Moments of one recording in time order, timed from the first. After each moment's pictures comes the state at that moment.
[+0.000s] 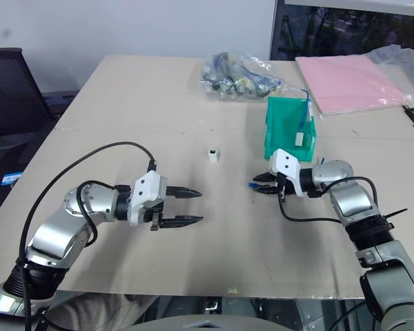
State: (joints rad) left arm -0.21 0.75 -0.13 -0.27 -0.38 0.29 -1.15; right arm -0.53 -0.59 0.26 0.19 0.19 0.19 1.20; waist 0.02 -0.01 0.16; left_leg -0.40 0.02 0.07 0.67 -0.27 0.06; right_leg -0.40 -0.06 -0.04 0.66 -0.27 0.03
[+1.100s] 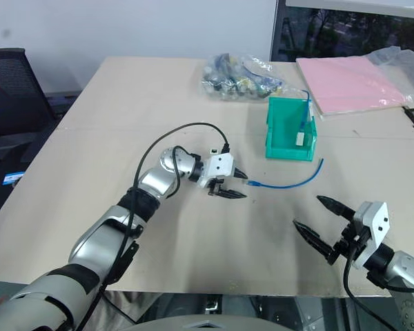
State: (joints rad) left arm -0.84 0.30 -0.42 0.70 0.01 -0.13 -1.26; right arm 0.43 -0.53 -0.35 -0.54 0.58 0.26 0.91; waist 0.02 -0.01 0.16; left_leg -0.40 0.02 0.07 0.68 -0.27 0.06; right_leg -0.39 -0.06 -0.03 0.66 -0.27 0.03
